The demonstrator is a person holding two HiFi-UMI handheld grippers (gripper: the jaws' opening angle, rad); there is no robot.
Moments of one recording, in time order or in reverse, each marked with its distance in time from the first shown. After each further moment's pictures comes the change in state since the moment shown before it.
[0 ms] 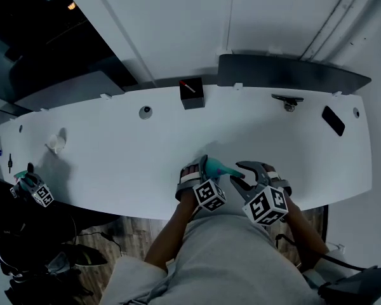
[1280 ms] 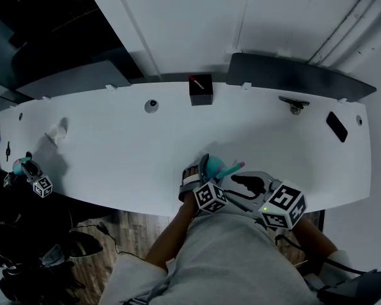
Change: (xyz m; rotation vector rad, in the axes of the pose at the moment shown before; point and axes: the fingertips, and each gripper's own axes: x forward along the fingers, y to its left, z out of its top) left arm -0.008 0.009 -0.002 -0.168 -0.108 0.085; right arm -0.035 0.027 0.069 0.637 -0.198 0.389
